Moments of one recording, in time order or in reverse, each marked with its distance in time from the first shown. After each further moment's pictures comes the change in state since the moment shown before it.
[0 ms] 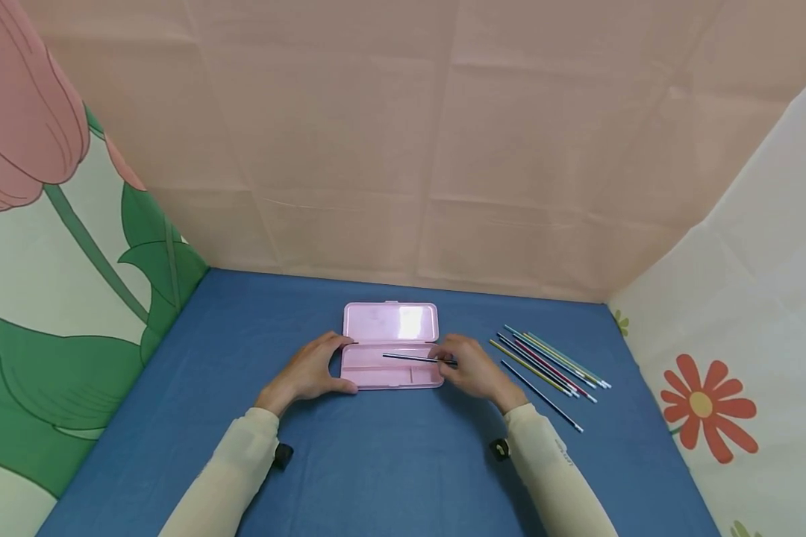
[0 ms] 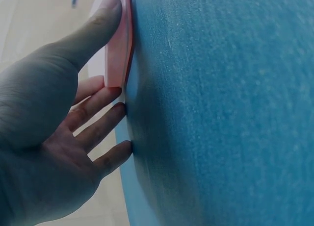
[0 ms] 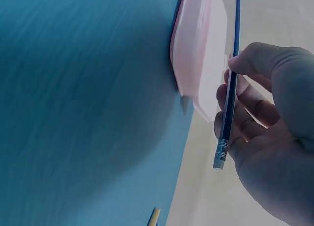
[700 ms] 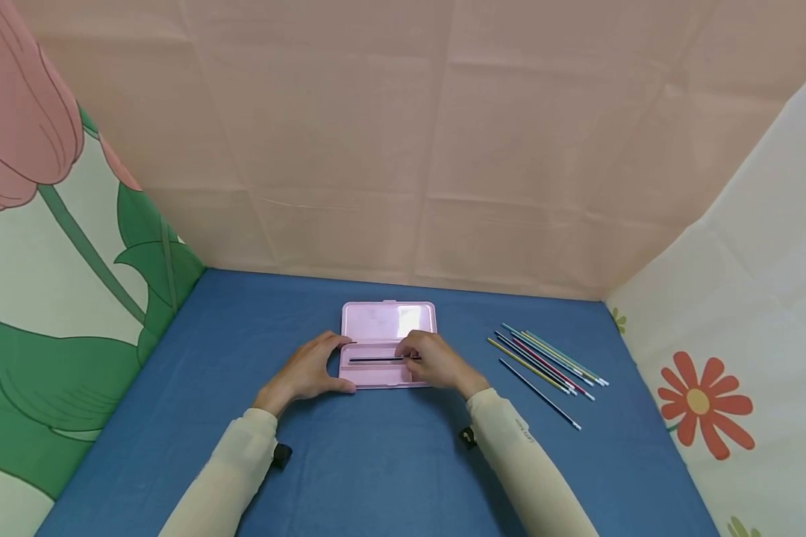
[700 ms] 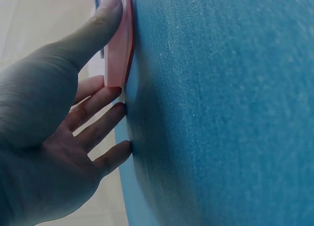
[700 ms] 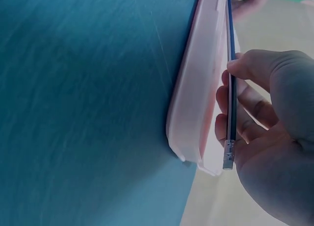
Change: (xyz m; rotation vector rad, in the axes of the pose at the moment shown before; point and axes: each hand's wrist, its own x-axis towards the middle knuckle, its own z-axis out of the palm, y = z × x) left_hand 0.000 -0.001 0.000 -0.015 0.000 0.003; right_hand 0.046 -0.018 0.034 0.021 -0.099 -0.046
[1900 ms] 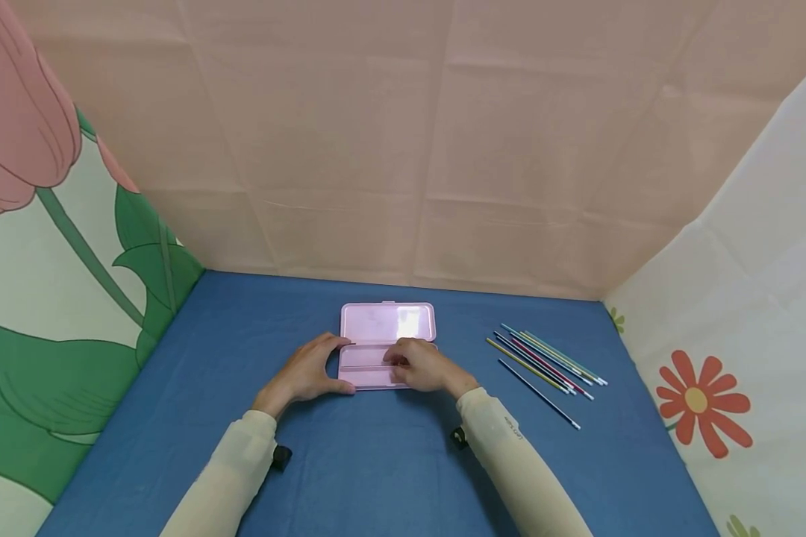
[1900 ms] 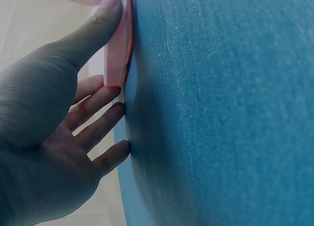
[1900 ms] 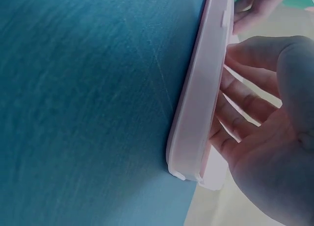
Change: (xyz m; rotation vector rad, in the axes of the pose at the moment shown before) left_hand 0.000 -0.001 0.000 -0.002 -0.011 0.002; right_hand 0.010 -0.009 0.009 0.036 -0.133 0.047
